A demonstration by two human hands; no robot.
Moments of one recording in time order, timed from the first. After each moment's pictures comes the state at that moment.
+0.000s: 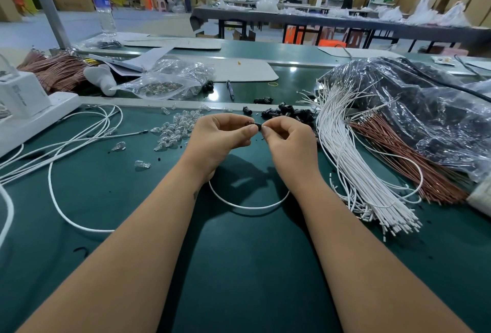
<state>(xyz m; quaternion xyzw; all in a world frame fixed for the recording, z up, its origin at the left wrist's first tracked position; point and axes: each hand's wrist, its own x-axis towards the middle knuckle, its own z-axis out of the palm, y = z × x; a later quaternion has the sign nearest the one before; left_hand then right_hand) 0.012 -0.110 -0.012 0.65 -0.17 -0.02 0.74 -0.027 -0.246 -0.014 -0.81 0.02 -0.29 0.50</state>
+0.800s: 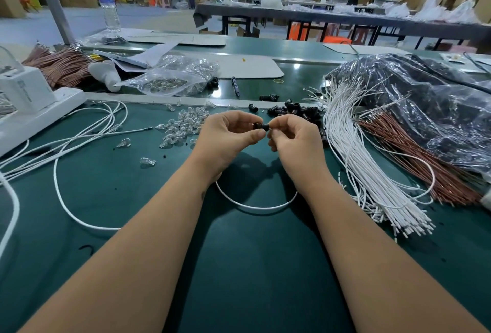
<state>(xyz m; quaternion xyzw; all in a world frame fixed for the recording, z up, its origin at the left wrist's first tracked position) 0.012 -0.111 -0.016 0.69 -0.20 0.02 0.70 -0.022 -0.249 -0.020 -0.79 0.00 -0.26 0.55</state>
